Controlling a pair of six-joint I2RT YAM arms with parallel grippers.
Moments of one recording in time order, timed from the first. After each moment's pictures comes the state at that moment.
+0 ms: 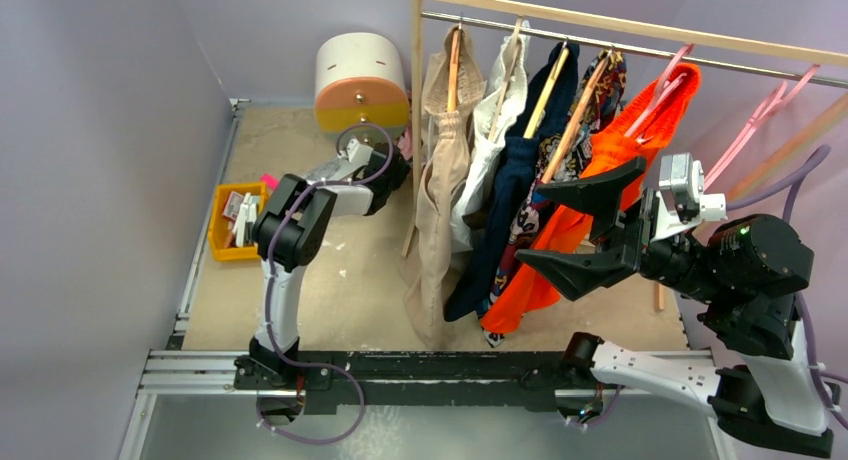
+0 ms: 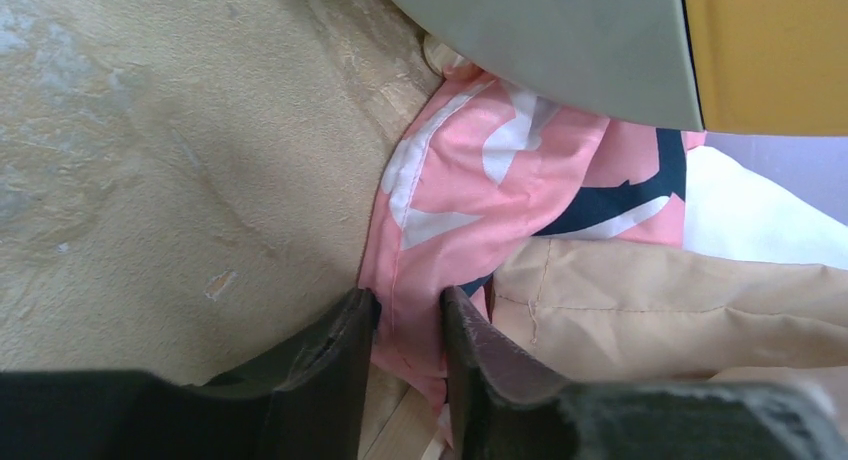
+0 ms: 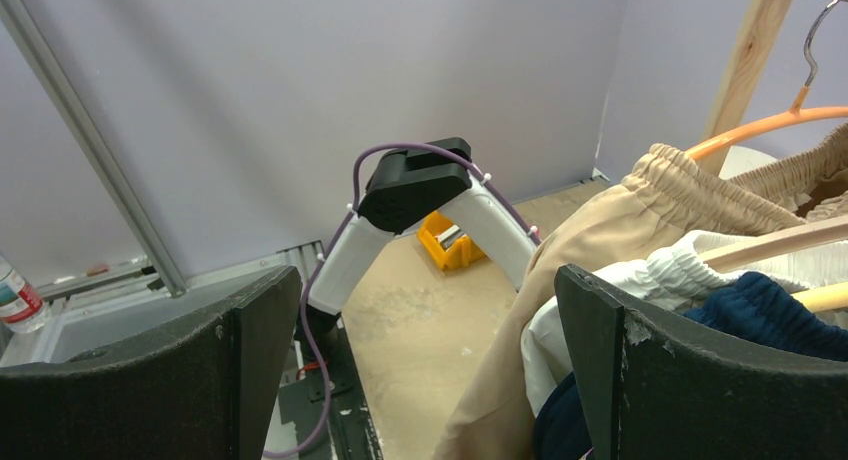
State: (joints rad) left arm -0.46 2.15 1.27 0.34 -0.34 -1.30; right arm 1.00 0.74 1.51 -0.55 -0.15 0.12
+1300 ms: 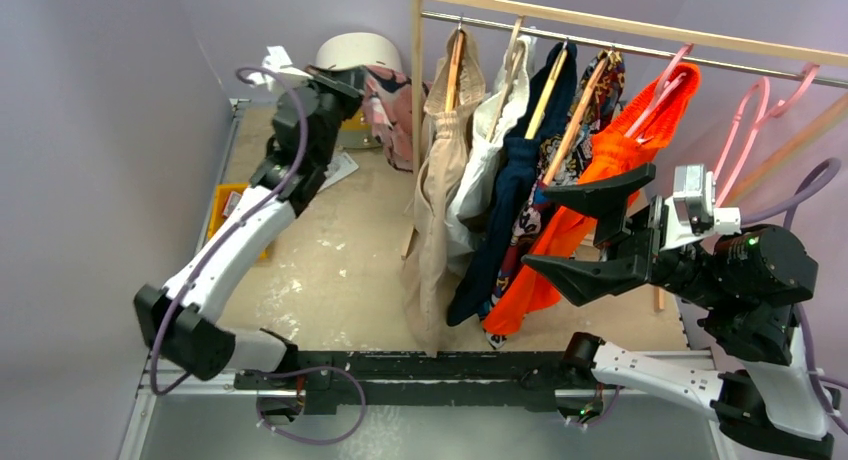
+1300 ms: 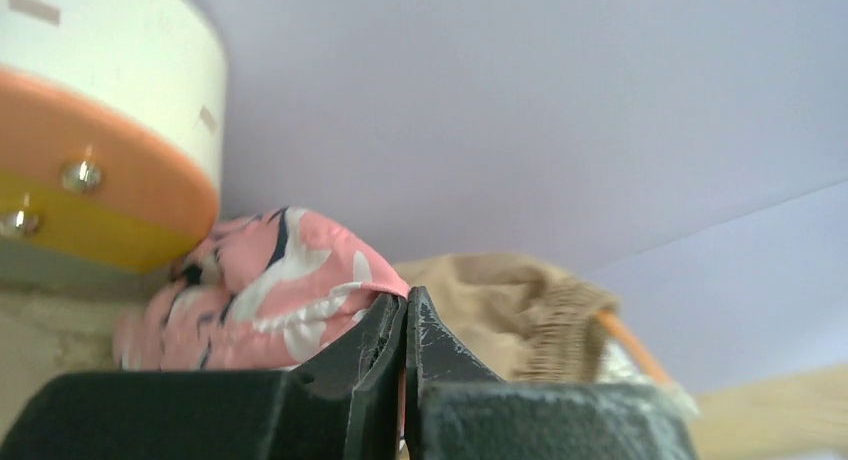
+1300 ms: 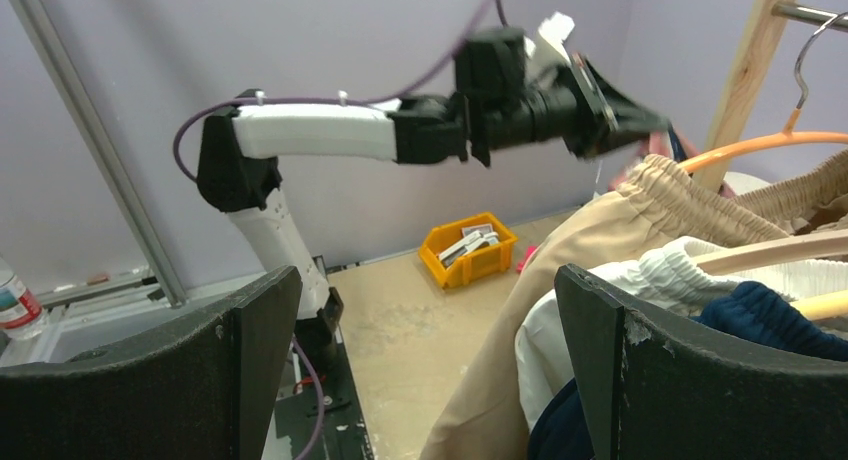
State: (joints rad) left arm -0.46 1.40 1.34 0.11 -0.34 -1.03; right arm 1.00 0.68 1.45 -0.49 -0.16 0.11
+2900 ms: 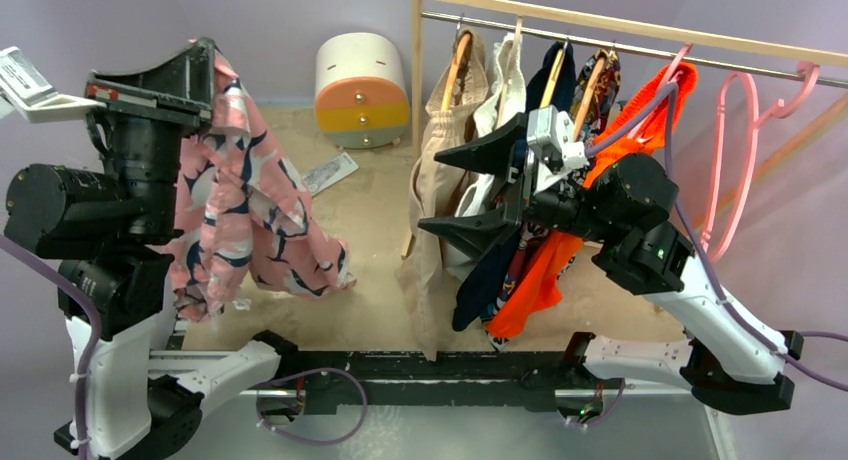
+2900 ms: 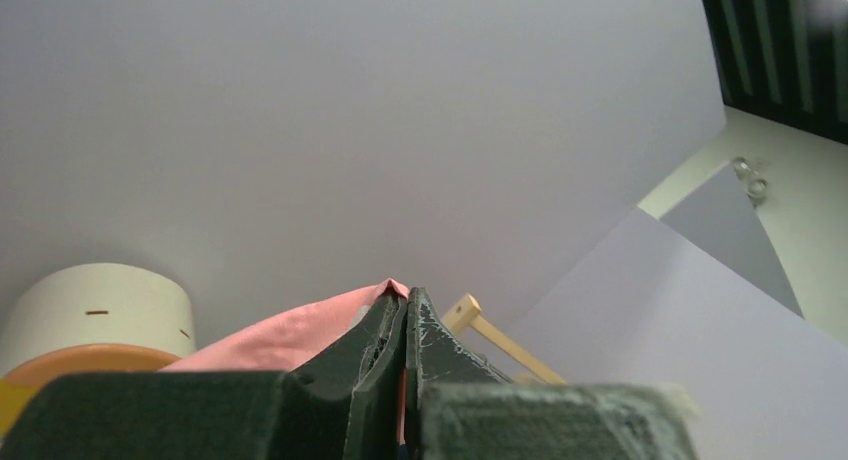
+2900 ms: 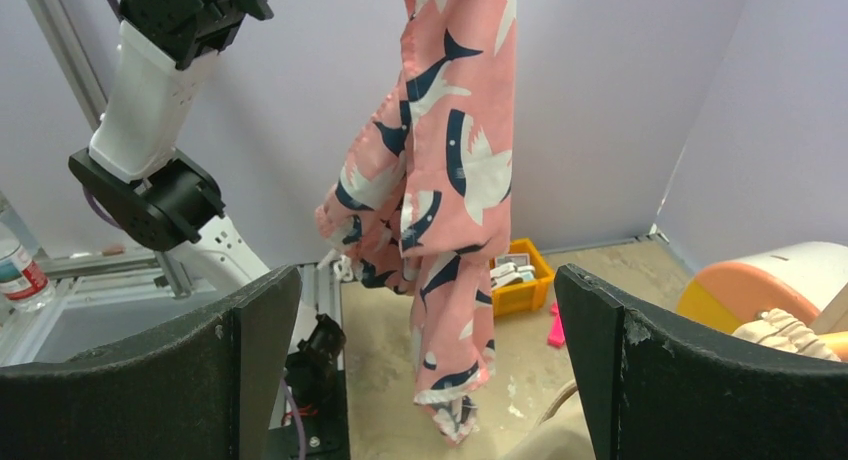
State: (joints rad) left arm -0.46 1.00 1.90 -0.38 -0.39 -0.66; right arm 1.00 1.05 1.54 -0.24 -0.33 0.09
